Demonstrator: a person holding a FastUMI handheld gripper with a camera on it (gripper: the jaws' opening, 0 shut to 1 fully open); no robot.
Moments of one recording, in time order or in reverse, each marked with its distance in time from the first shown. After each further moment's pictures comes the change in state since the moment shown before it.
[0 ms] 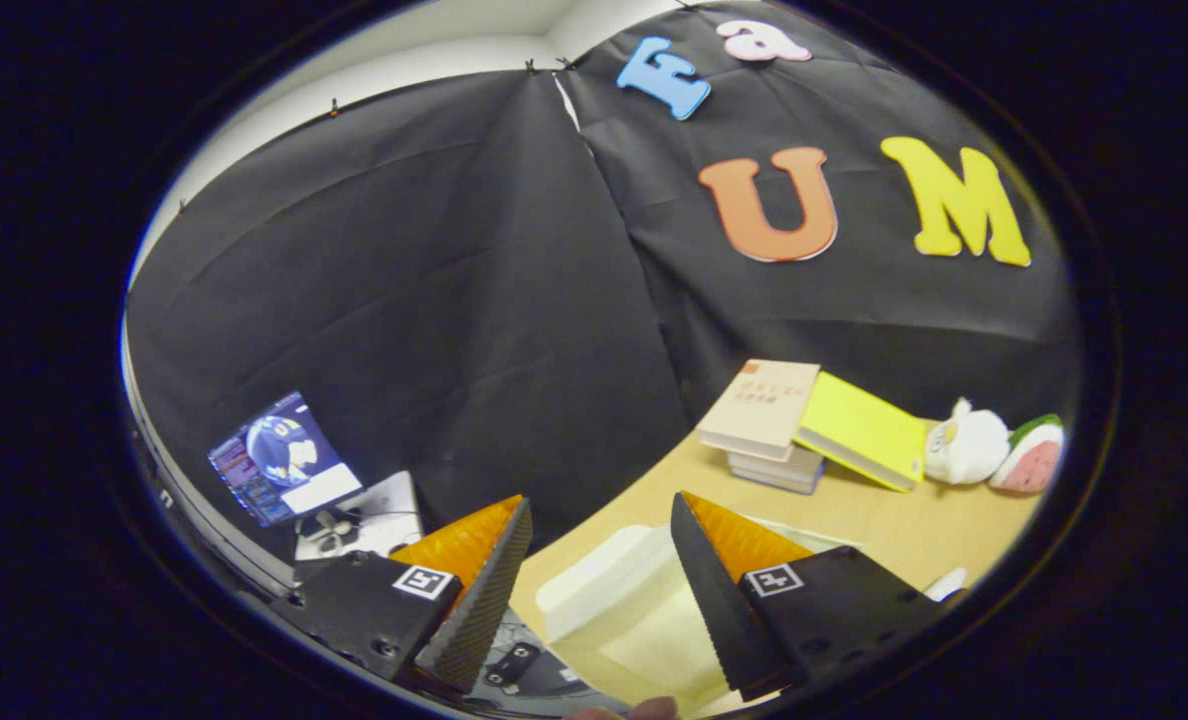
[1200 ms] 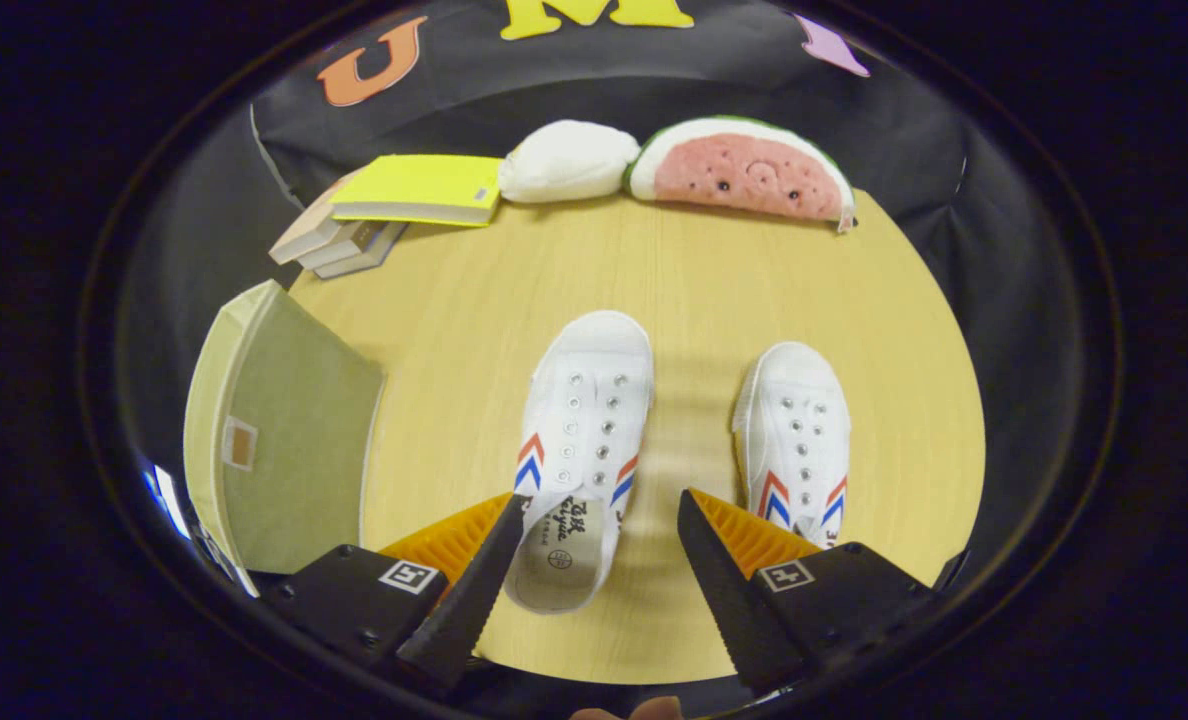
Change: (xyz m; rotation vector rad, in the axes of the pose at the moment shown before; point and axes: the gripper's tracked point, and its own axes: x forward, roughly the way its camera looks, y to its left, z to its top) arm -0.107 -0.330 -0.293 0.490 0.609 -0.595
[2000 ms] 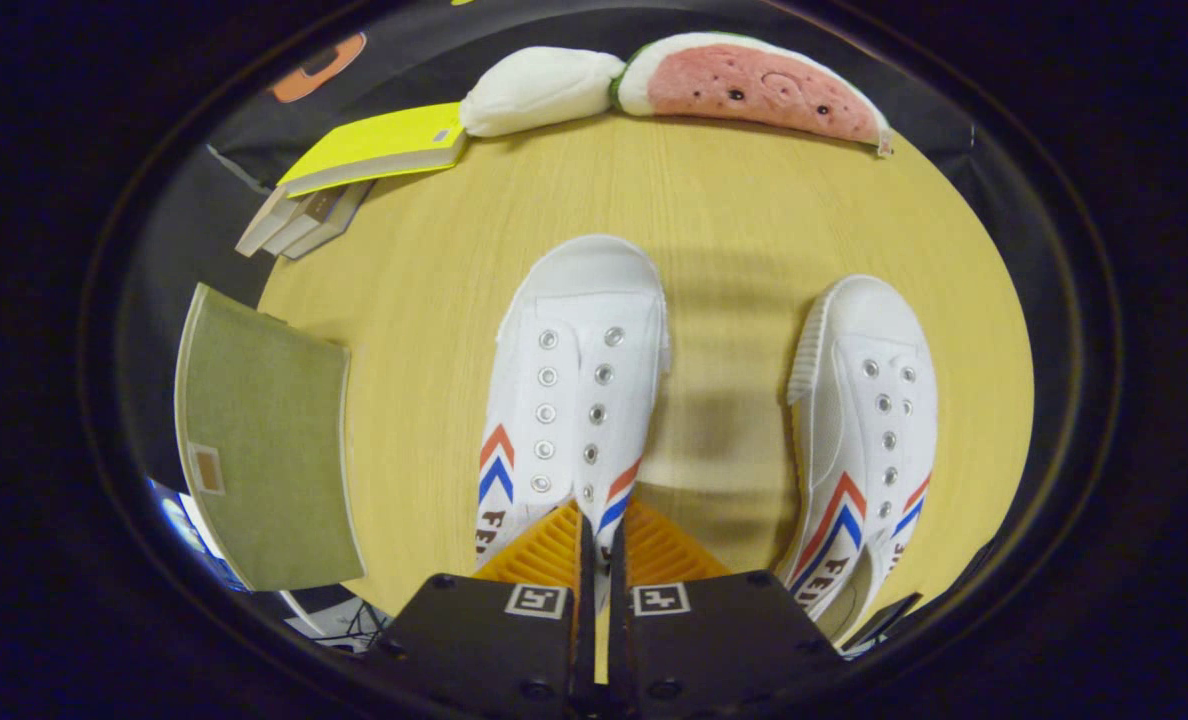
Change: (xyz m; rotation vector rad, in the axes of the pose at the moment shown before) arm 0.042 0.005 -0.005 0.077 0.163 0.103
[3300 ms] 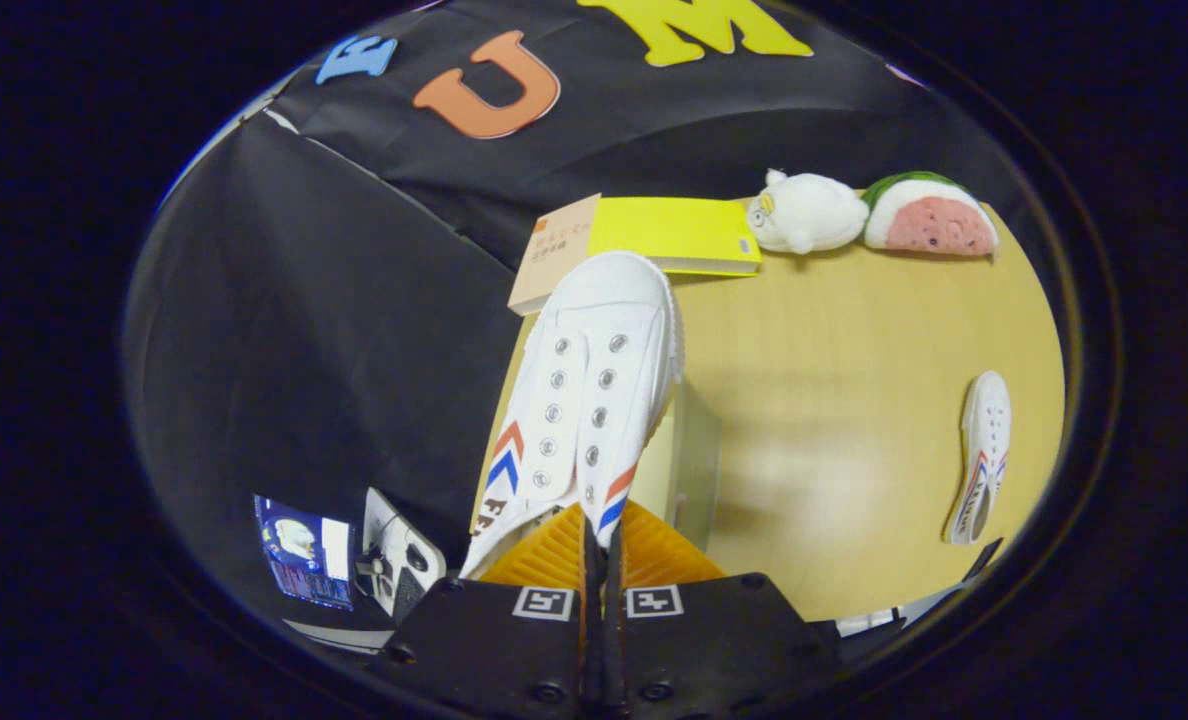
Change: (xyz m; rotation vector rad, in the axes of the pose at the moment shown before) arm -0.188 0.306 -0.018 -0.119 -0.132 0.374
